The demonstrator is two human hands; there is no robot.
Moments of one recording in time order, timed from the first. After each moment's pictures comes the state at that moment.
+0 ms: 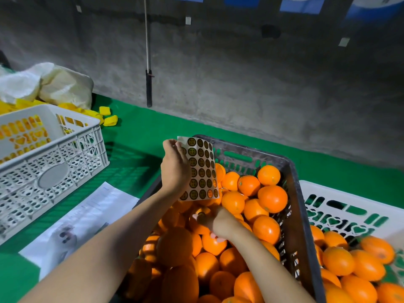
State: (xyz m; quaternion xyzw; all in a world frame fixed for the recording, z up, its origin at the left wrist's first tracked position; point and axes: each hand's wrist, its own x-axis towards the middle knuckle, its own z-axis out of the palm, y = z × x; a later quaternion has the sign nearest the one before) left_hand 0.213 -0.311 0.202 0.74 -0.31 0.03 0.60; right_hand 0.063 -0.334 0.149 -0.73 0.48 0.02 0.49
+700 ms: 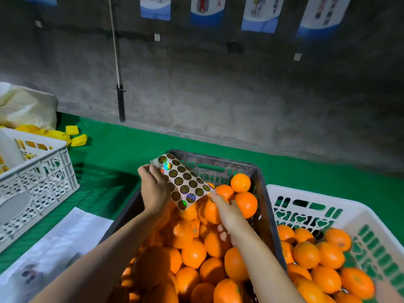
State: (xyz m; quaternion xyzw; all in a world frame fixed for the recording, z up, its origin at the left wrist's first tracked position) left_hand 0.197 -0.317 0.191 0.70 -0.26 -0.05 0.67; right_hand 0.015 -0.355 0.194 -0.53 0.59 -0.23 0.57
